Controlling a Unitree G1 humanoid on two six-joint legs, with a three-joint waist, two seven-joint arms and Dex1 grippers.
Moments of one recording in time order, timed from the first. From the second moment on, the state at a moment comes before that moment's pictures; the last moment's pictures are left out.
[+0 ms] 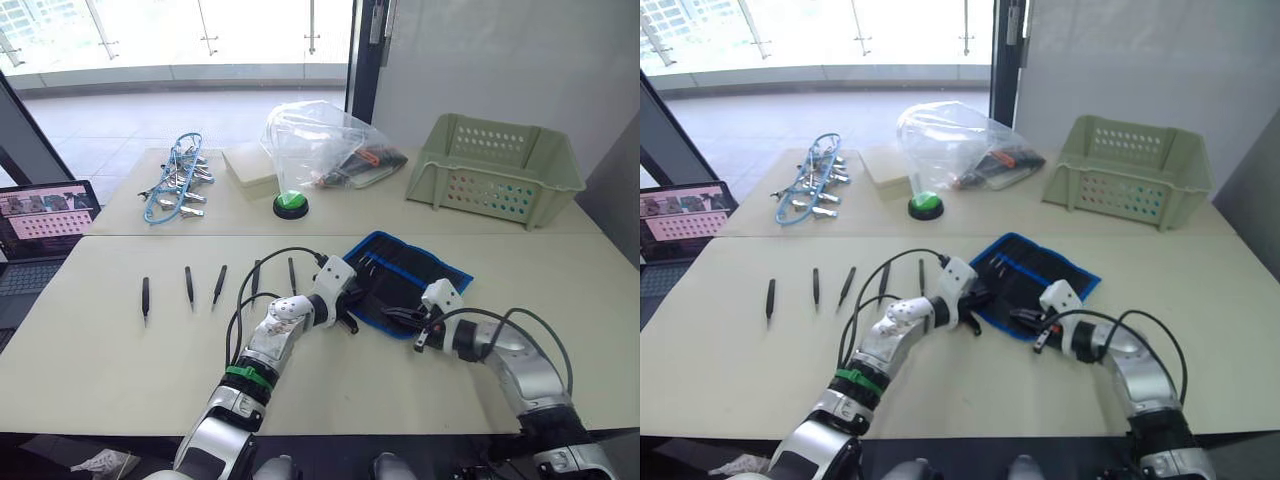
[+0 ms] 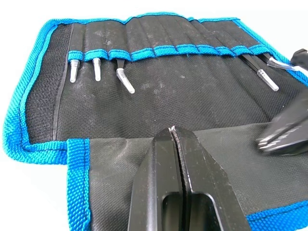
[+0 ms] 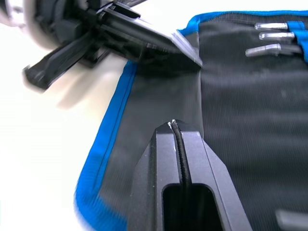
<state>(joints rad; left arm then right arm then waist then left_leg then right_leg) -0.63 0.02 -0.20 0.47 -0.06 0.26 -0.60 -0.27 -0.56 0.03 0.18 0.29 0.18 0.99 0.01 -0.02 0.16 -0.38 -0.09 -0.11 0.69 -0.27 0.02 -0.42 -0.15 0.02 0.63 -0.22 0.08</state>
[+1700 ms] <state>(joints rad) -0.70 0.10 -0.22 0.58 0.00 0.14 -0.65 -0.16 -0.54 0.06 -0.01 0.33 0.33 0.95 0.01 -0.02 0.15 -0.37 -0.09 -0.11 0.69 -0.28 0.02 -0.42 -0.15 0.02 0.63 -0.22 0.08</state>
